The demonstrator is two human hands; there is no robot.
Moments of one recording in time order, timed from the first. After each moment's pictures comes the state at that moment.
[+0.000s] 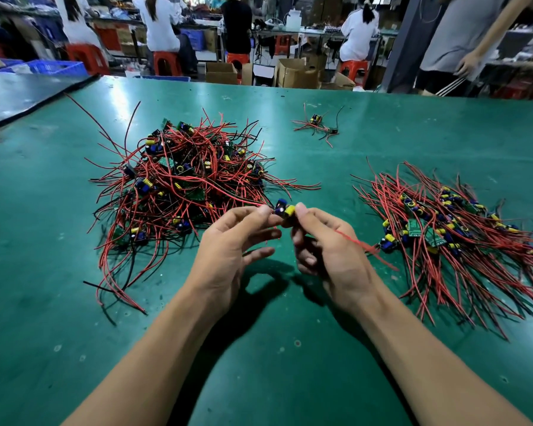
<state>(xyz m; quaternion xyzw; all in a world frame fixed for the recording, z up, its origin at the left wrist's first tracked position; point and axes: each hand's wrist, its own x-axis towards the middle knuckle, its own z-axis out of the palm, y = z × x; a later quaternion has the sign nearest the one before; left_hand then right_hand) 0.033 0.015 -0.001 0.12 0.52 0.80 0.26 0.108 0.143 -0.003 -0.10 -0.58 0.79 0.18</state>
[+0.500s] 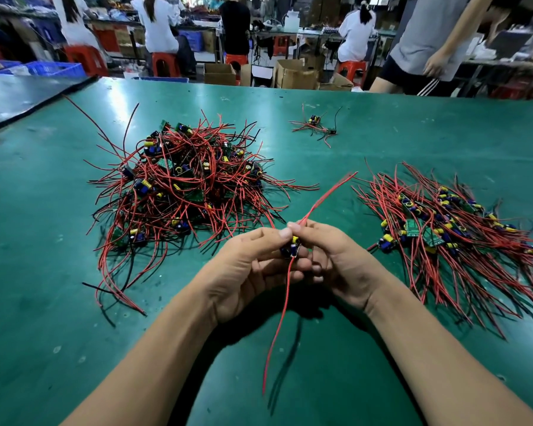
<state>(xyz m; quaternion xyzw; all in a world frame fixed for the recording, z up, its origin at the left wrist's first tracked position) 0.042 0.016 -0.003 0.15 0.47 0.75 0.44 0.114 0.159 -0.002 -0.12 -0.56 0.82 0.00</state>
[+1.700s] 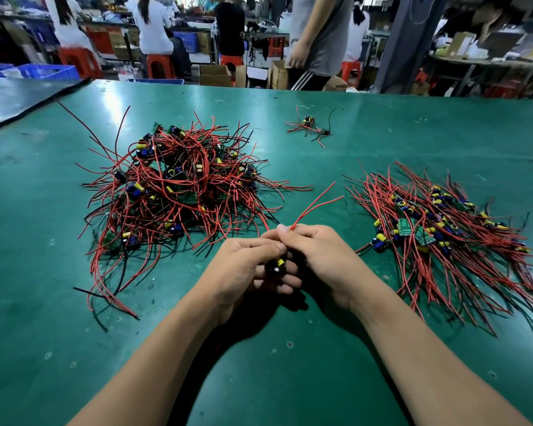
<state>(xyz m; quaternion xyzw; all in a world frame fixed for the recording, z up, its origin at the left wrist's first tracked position) 0.046 0.023 -0.010 0.16 0.57 0.71 0.38 0.104 0.155 -0.013 -0.17 -0.63 0.76 0.05</state>
